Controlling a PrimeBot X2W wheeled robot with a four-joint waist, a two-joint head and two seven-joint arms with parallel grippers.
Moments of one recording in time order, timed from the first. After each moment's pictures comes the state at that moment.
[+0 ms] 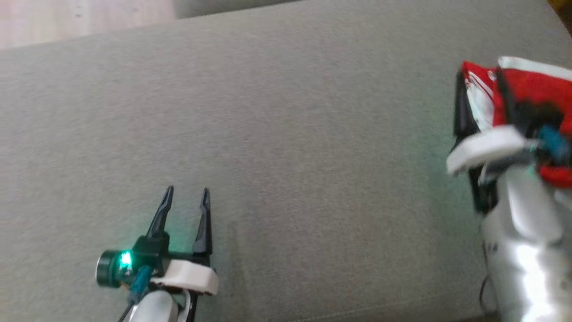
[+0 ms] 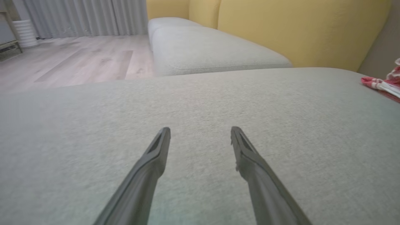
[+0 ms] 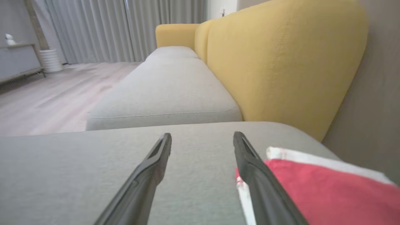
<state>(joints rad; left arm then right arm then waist) -0.15 0.05 -0.22 0.38 -0.12 0.01 -0.26 -0.62 -0.07 -0.12 0.73 -0.05 0.13 -0.25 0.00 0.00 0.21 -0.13</state>
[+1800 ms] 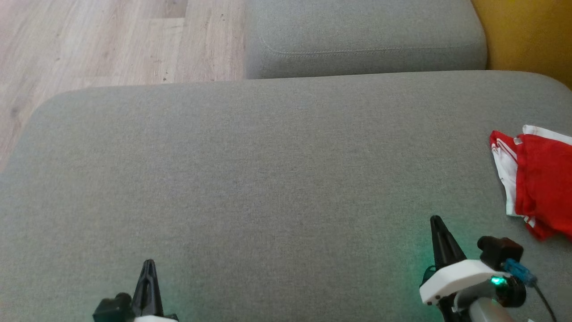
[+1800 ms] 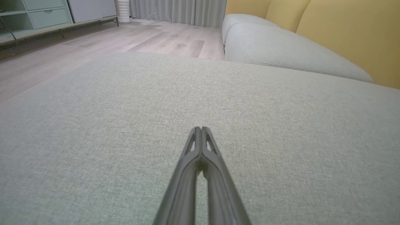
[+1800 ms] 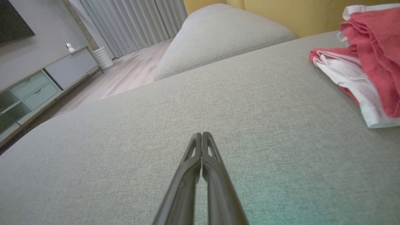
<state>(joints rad) 0.05 0.04 -0.06 0.44 -0.22 0.02 -0.23 -0.11 -0.05 0.08 0.62 0.32 0.13 -0.23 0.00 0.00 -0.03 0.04</state>
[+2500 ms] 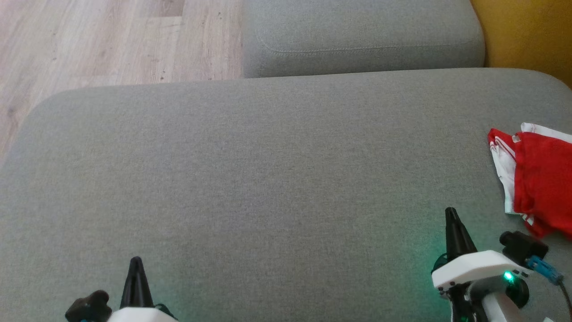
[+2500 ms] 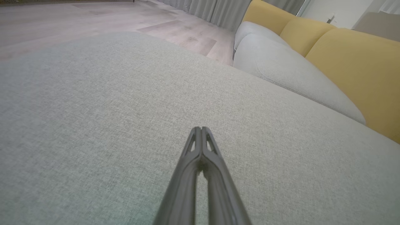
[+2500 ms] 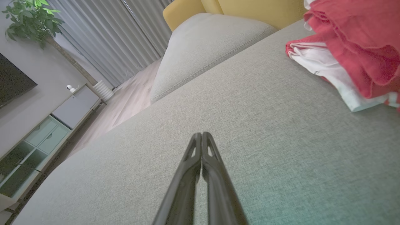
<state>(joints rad) 0.05 0.04 -0.04 0.41 -0.46 -0.01 -0.18 -0.11 -0.05 0.05 0.56 0.55 0.13 -0.17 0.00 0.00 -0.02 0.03</state>
